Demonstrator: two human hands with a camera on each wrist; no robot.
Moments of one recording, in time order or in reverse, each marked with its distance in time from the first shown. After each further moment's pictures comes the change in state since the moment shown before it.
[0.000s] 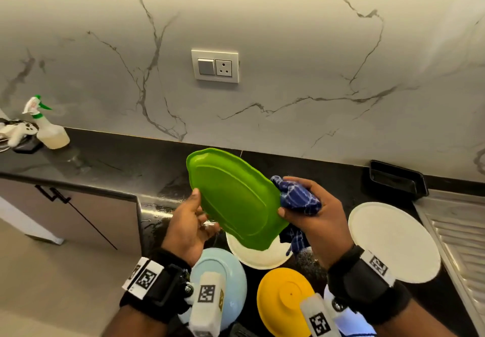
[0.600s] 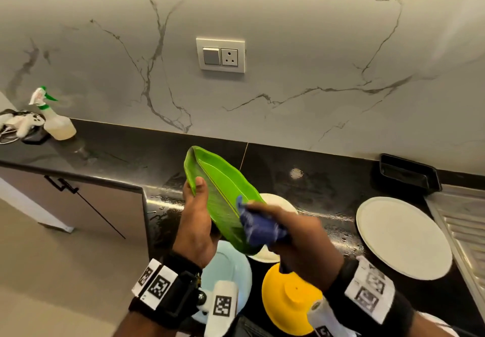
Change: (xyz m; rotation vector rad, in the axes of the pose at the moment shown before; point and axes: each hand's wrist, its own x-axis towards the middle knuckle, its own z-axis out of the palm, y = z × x) left_hand -0.008 -0.012 0.010 -0.185 -0.107 0.134; right_hand -0.021 0.005 0.026 -0.387 -0.346 -0.340
